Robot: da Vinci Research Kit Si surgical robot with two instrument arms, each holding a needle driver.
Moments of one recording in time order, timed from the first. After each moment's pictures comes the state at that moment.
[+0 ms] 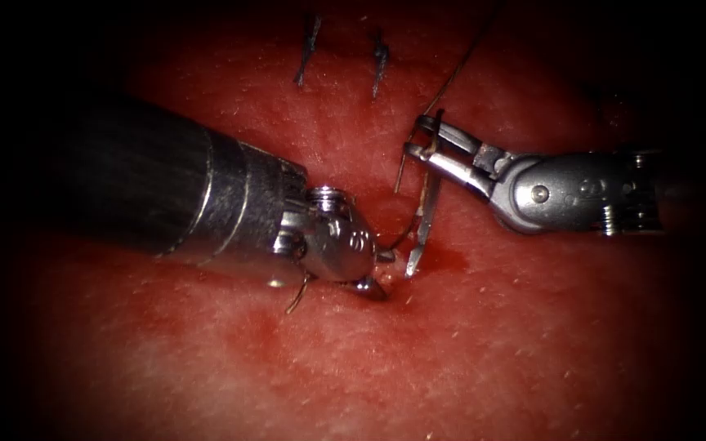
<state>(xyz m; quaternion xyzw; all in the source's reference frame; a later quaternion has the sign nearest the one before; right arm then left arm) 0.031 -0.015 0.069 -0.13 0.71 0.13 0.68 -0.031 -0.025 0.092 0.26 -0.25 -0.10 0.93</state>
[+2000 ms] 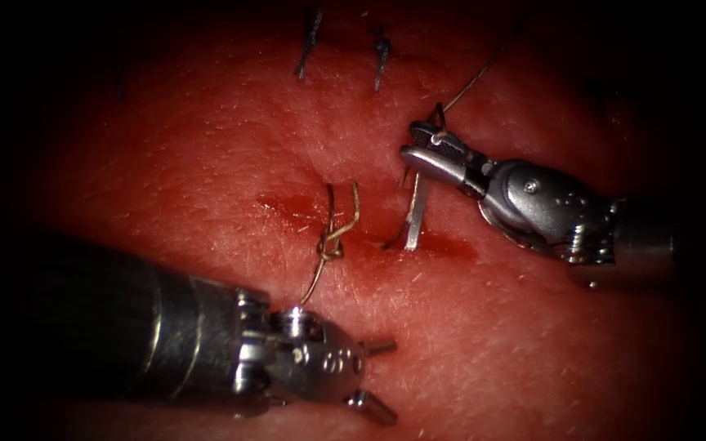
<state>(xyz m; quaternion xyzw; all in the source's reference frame) 0.031 -0.014 0.073 0.02 0.72 0.28 0.63 -0.030 -0.032 0.088 0.23 -0.32 -0.13 0.91</state>
